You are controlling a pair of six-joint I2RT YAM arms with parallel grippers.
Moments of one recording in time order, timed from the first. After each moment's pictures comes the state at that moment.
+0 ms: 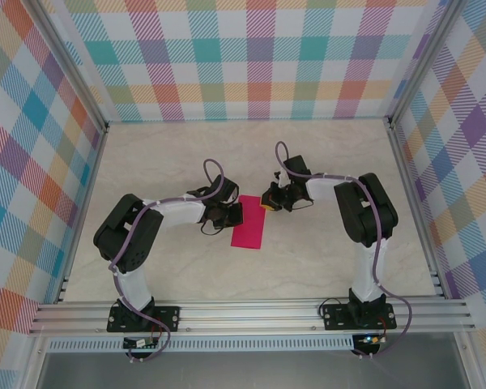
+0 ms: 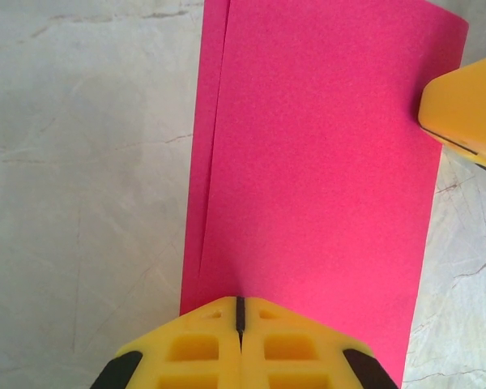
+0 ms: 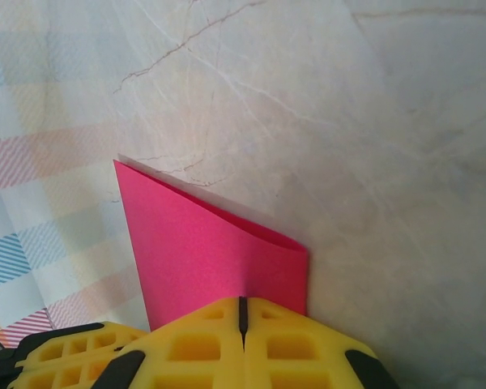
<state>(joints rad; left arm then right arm) -0.62 1.82 1.01 -0.27 0.20 -0.71 0.41 2.02 1.17 -0.22 -0.65 0.71</state>
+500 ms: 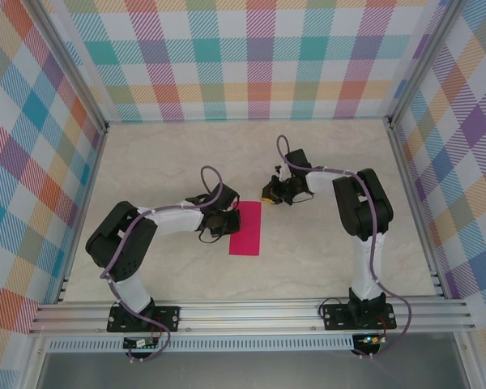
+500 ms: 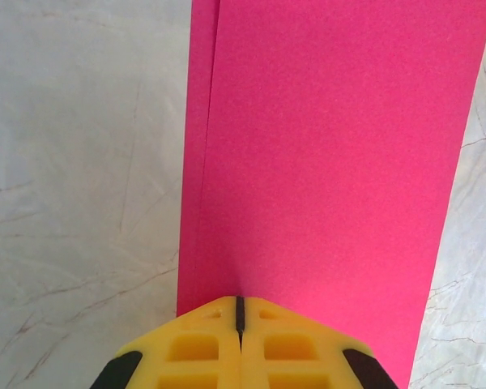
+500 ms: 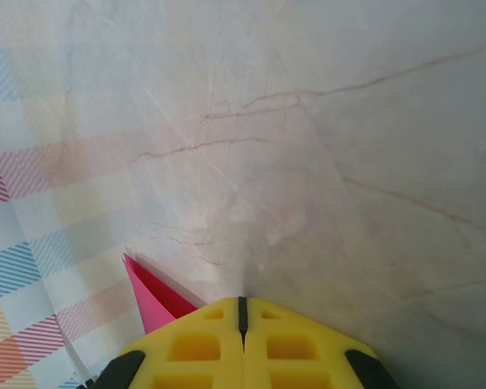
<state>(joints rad) -0.68 1.74 0.93 -0.31 0.13 -0.79 0.38 2.10 1.27 -0.25 -0.68 0.68</state>
